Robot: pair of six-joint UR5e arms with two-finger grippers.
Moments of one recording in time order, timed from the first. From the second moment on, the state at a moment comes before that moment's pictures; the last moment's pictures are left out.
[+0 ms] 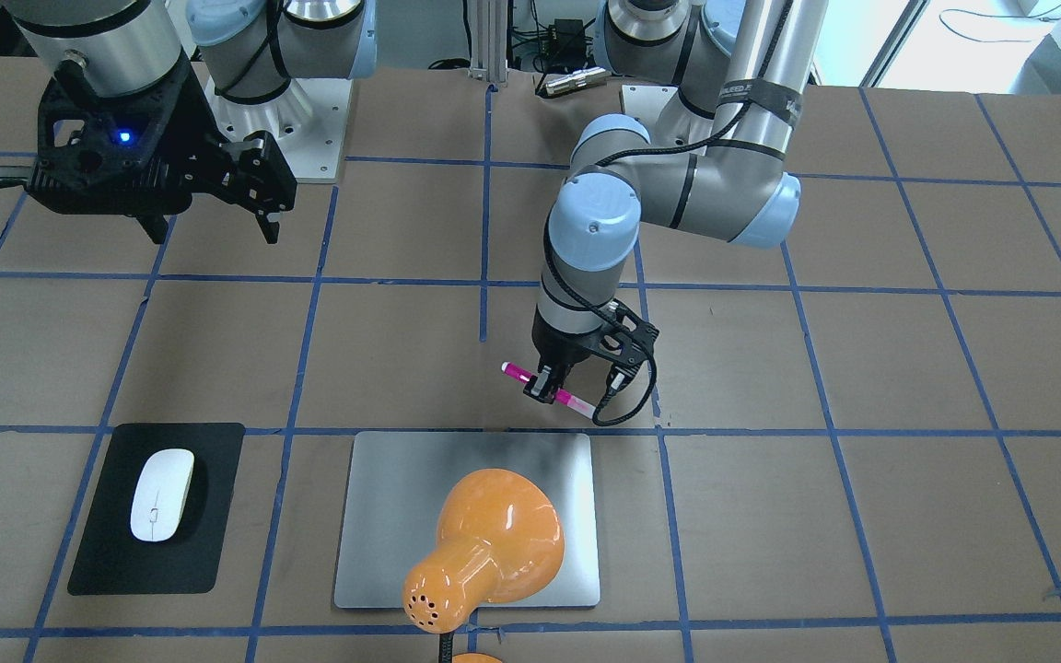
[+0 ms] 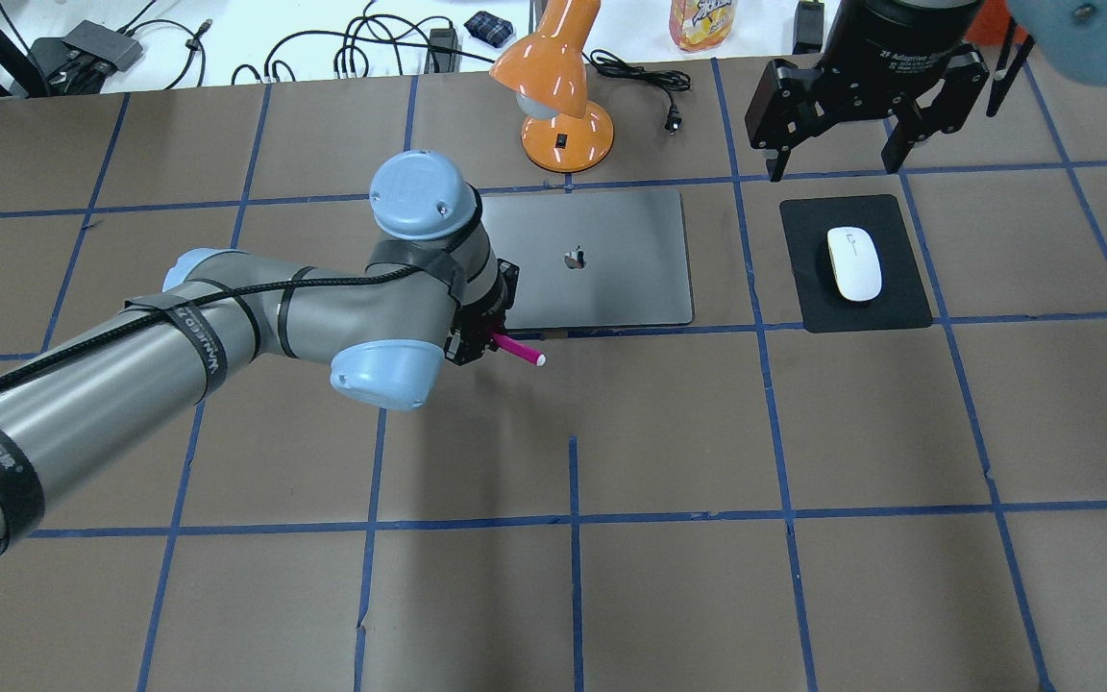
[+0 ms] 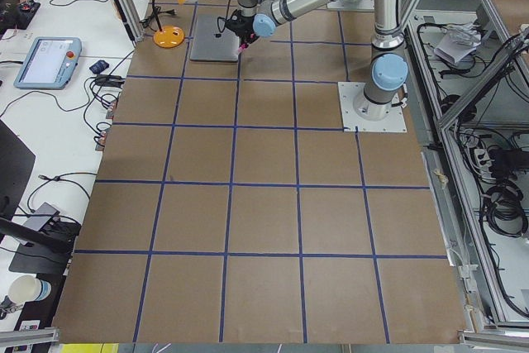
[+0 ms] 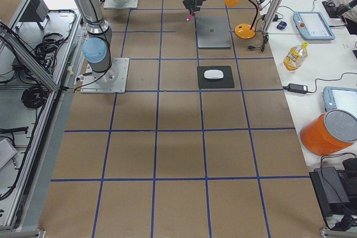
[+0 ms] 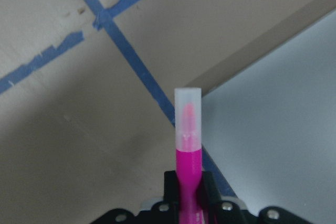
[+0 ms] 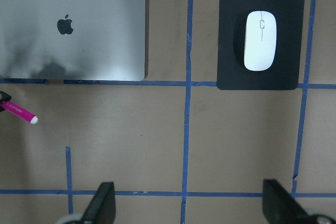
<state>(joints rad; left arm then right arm) -1.87 -1.94 -1.89 -0.81 1.57 -1.36 1.61 -1.50 1.41 -1.49 -1.57 0.02</state>
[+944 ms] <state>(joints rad) -2.01 -2.02 -1.87 -0.81 1.58 -1.74 1.62 -1.50 1.41 -1.49 -1.58 0.02</state>
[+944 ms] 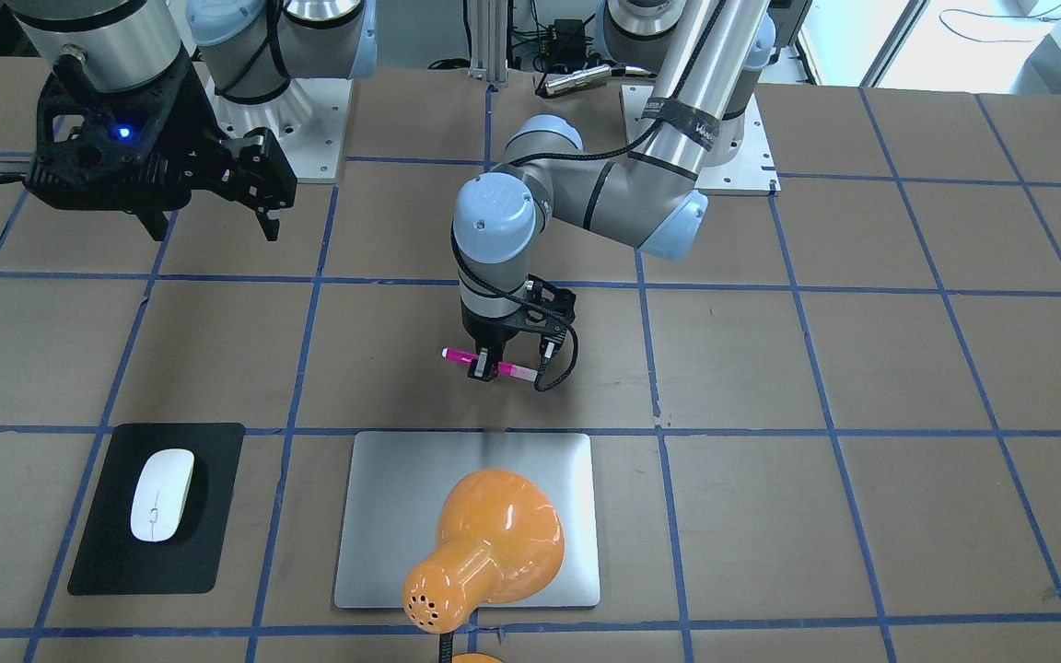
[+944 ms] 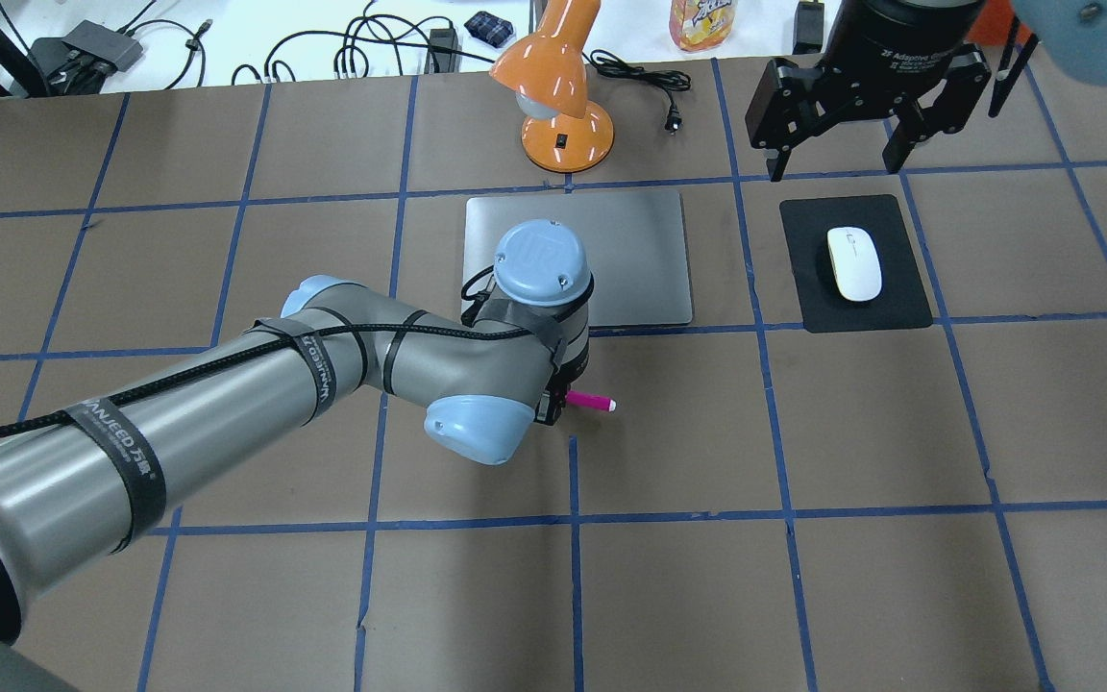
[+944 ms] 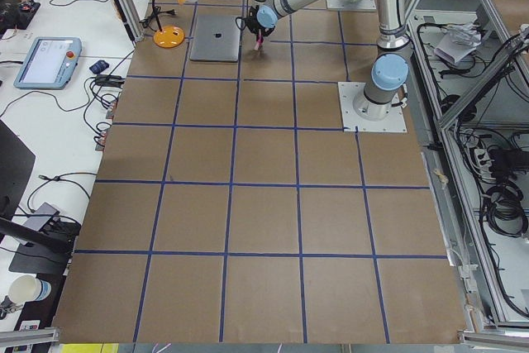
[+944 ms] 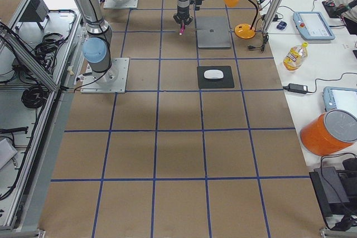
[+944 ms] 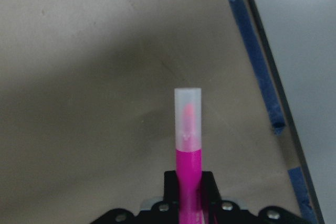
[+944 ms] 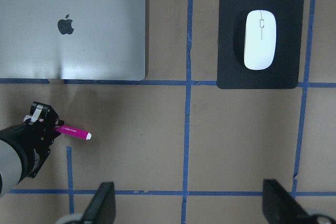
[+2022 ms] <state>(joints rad) -1.91 -1.96 -1.84 -0.84 1.57 -1.21 1.61 -1.51 1.41 -1.48 -1.59 0.01</state>
